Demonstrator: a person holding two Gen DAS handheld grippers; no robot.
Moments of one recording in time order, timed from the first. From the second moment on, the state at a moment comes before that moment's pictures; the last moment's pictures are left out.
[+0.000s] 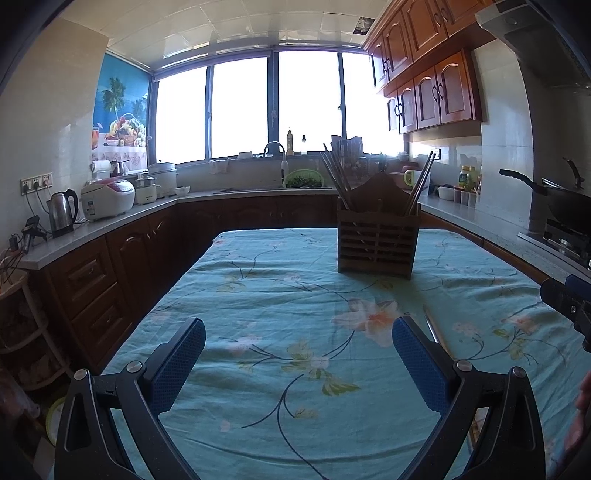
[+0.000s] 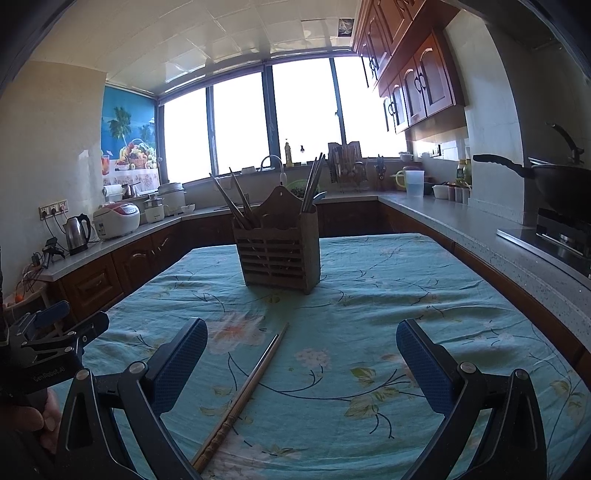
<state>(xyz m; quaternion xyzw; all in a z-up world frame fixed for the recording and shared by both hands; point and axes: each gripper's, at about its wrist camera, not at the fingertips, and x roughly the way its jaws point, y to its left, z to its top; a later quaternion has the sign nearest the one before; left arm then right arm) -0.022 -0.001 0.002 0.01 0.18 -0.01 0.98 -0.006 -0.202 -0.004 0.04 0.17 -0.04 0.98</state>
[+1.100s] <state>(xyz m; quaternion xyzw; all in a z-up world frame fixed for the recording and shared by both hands) -0.026 -0.006 0.003 0.00 0.18 -0.01 0.98 -0.011 -0.199 0.003 0.04 0.16 -0.03 0.99</state>
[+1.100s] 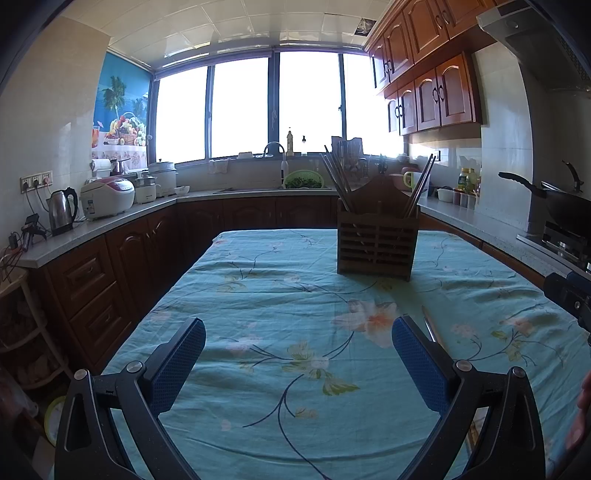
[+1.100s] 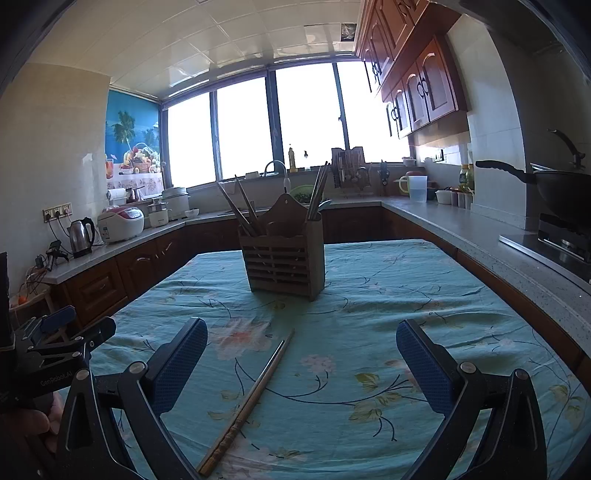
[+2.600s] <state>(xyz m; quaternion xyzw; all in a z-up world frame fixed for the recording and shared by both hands) -0.021 -0.014 0.005 0.00 0.19 -0.01 0.98 -0.007 -0.200 0.006 0.04 0.16 -0.03 0.99</state>
